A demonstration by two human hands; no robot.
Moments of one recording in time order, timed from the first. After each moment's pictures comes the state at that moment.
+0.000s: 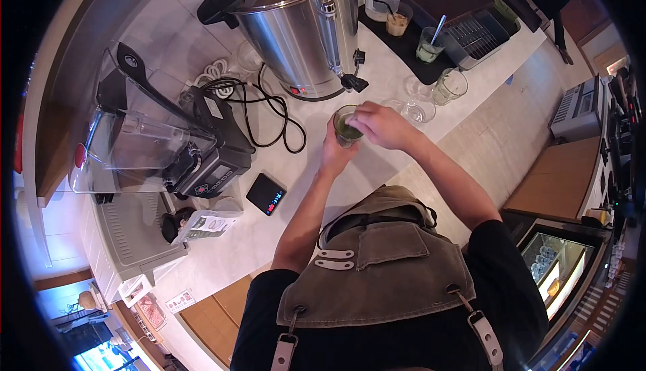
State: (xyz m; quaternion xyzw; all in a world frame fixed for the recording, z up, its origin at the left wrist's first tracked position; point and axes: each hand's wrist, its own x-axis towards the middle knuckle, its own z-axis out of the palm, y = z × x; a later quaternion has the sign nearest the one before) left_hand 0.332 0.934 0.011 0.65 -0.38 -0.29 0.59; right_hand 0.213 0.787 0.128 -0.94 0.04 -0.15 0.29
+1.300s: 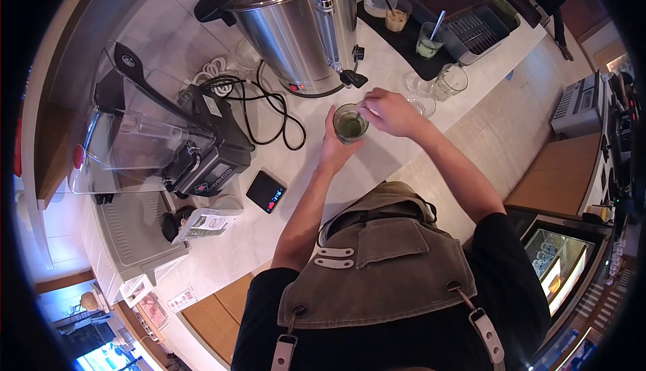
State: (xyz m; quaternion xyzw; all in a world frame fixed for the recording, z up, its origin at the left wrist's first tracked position) left_hand 0.329 0.940 0.032 0.68 -0.39 -0.30 0.55; right_hand 0.209 0.768 0.139 -0.95 0.07 -0.16 0.24
